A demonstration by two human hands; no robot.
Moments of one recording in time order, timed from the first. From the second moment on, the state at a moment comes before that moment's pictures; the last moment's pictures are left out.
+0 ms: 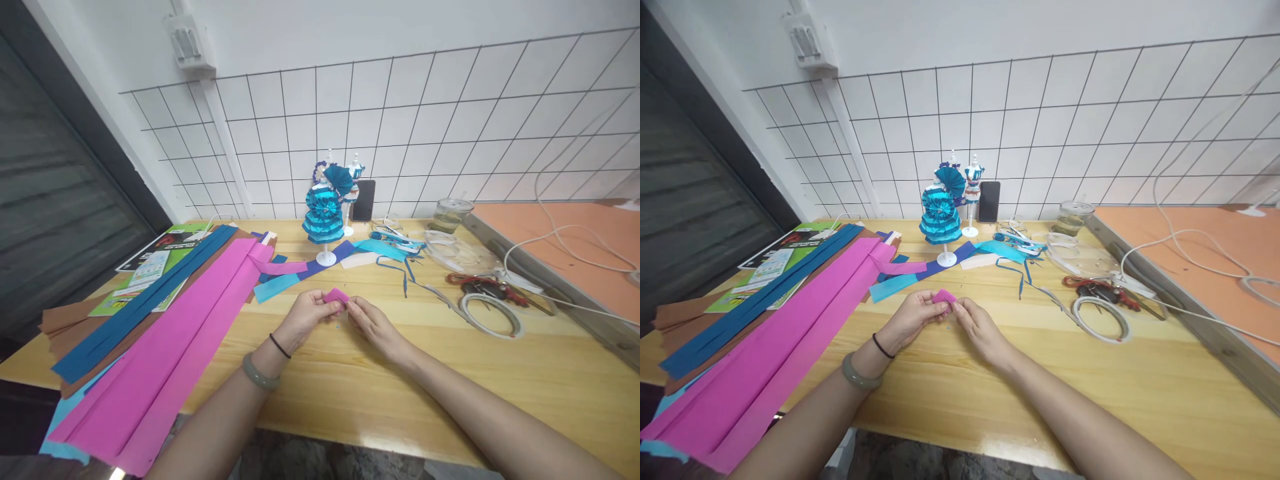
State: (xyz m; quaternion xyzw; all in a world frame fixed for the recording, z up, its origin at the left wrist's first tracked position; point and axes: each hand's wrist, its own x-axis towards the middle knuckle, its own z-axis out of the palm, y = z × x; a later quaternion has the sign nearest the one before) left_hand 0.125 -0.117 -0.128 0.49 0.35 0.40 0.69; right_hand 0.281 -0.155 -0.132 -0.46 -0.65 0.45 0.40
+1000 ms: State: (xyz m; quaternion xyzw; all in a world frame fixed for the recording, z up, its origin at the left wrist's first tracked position) left_hand 0.125 -0.117 -0.128 0.51 0.35 0.39 0.69; right_hand 0.281 -0.154 -0.129 -0.47 -0.67 0.42 0.39
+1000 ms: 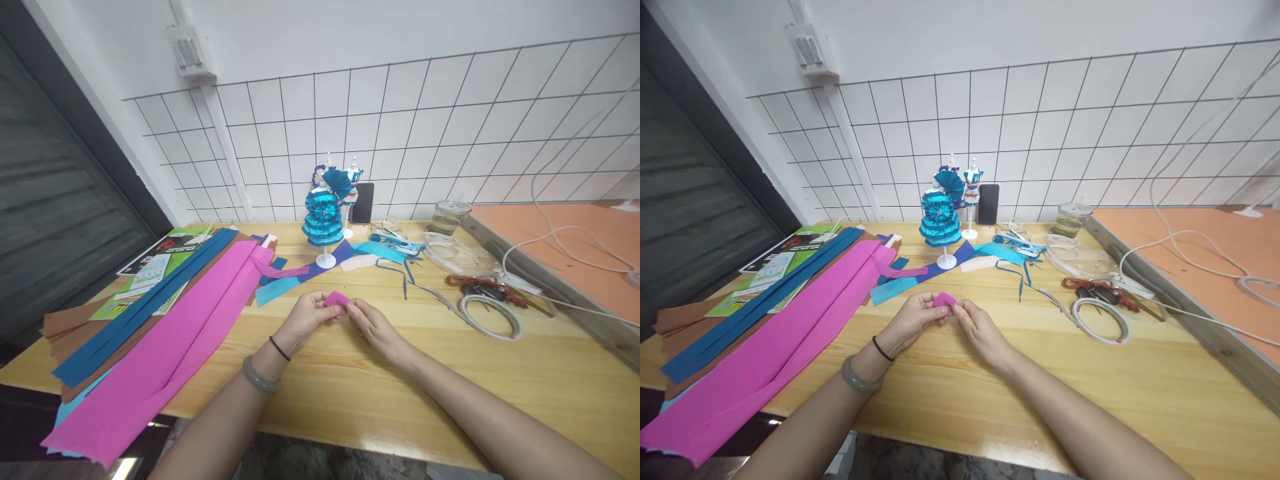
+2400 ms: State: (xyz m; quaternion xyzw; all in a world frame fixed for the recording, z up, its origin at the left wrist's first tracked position) left_hand 0.122 -0.119 -0.119 0.56 0.36 0.38 0.64; right_hand 0.285 -0.154 -0.132 -0.45 -0.68 0.42 0.39
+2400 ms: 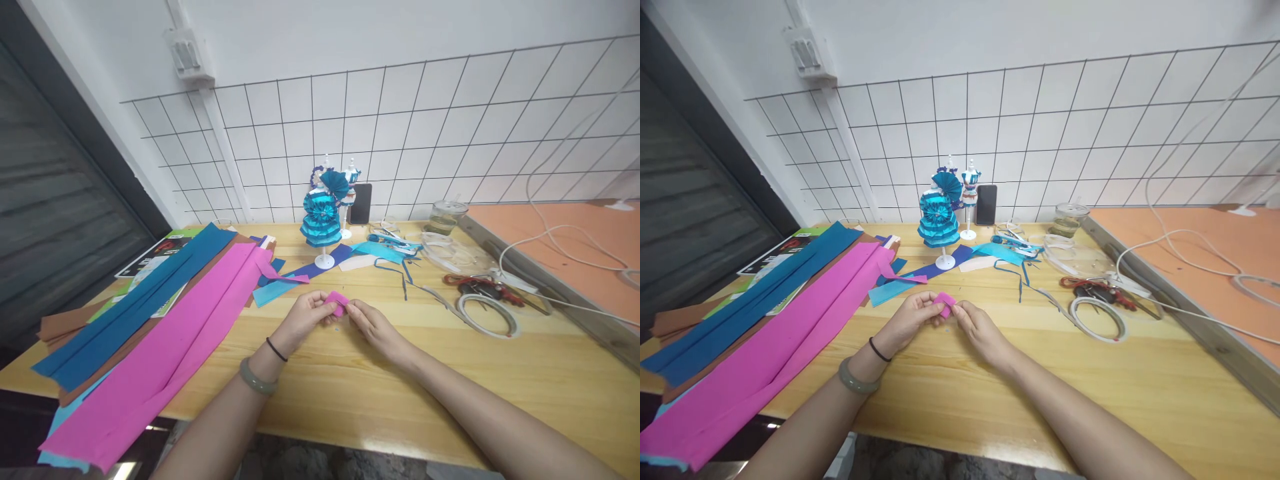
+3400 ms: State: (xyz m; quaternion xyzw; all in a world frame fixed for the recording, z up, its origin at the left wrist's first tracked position) left_hand 0.121 -0.117 -0.122 0.57 0.36 0.37 0.63; right_hand 0.284 -0.152 -0.132 -0.46 -0.68 0.41 0.40
